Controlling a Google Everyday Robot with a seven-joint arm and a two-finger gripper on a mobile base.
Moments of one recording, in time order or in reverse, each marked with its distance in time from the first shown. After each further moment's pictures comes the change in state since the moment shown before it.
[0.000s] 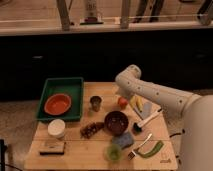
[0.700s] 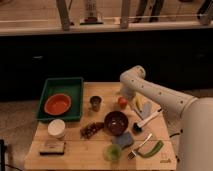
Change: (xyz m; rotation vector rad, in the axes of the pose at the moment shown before) arm 0.000 0.000 0.019 0.015 -0.108 0.066
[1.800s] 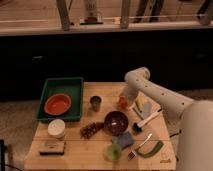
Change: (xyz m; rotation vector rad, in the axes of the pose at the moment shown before) arm 0.012 0.005 0.017 0.025 -0.061 0.050
